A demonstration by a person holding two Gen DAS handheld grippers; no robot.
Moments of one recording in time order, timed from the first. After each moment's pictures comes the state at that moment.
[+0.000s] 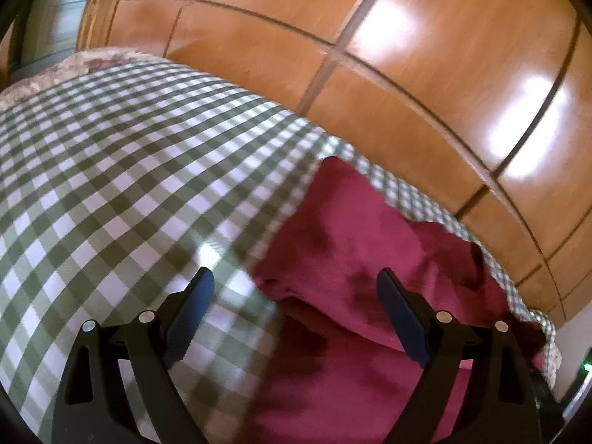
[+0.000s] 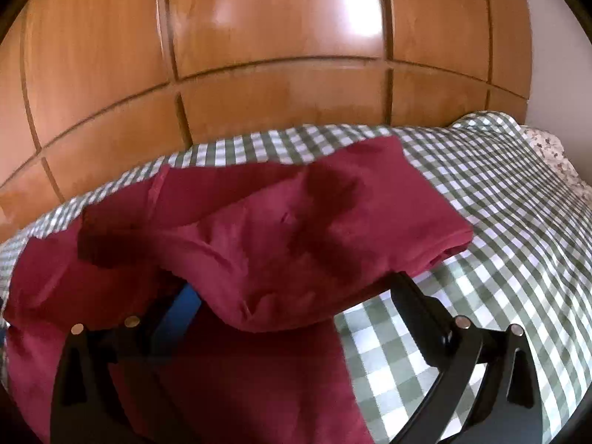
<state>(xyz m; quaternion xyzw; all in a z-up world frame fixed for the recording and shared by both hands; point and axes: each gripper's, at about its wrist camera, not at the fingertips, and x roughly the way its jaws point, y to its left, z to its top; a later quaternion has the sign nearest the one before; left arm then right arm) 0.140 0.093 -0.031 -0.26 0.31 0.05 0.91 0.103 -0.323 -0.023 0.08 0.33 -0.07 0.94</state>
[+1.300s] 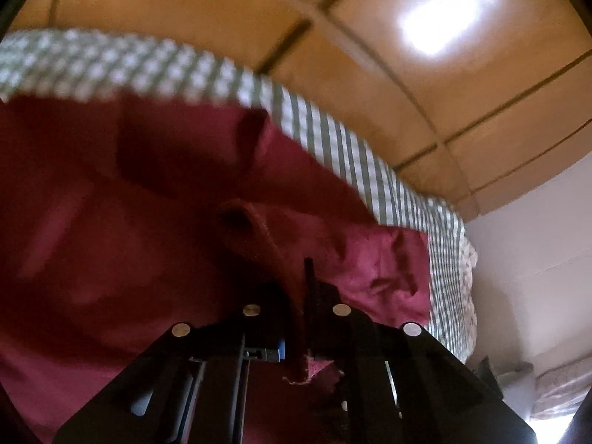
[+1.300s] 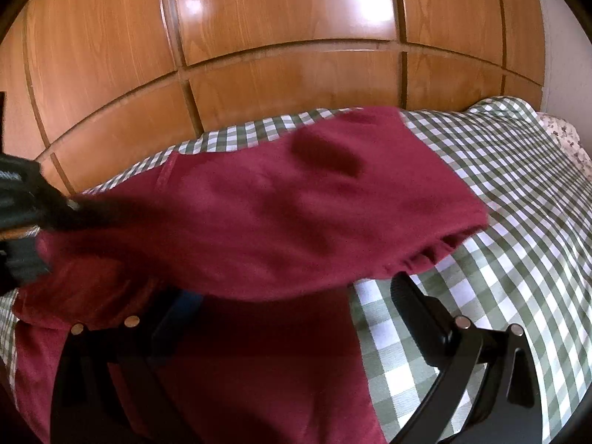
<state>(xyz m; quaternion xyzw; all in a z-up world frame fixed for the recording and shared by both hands) 0.263 -0.134 0.010 -0.25 0.48 -0.21 0.81 0.108 -0.325 -0.030 0.11 0.34 -0.04 0.93</state>
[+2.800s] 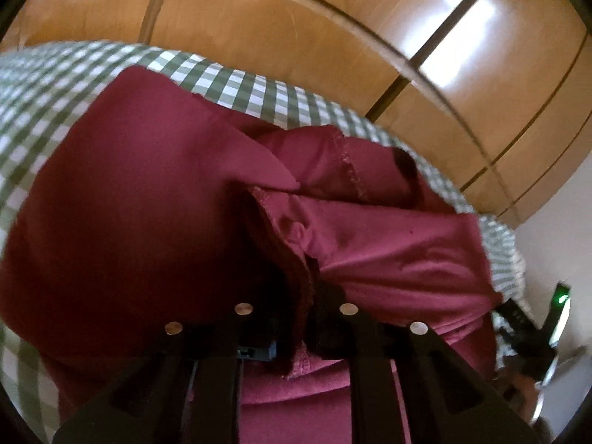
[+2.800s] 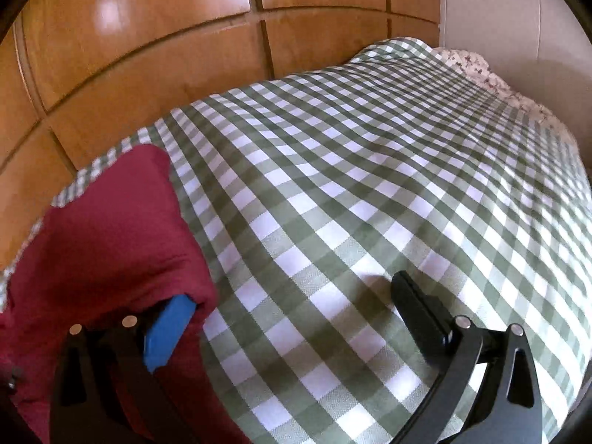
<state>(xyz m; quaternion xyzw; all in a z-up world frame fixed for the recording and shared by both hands) 0.223 0.007 -0.059 -0.22 0.41 -0.16 0.87 0.114 -0.397 -0.049 0.20 0.38 -0.22 0.88</state>
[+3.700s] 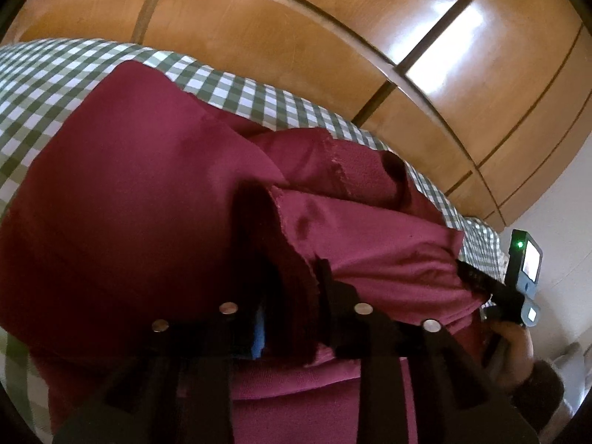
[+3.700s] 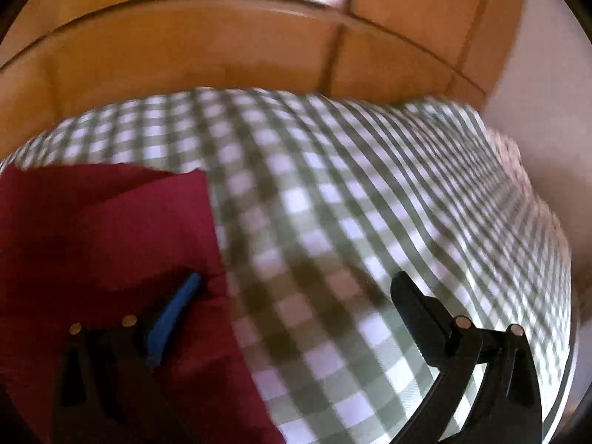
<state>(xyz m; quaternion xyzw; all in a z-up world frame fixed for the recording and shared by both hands) 0.220 0.004 -0.058 -0.22 0.39 -0.18 0.88 0.212 -0.375 -0.051 0.03 0.43 -0.22 0.88</state>
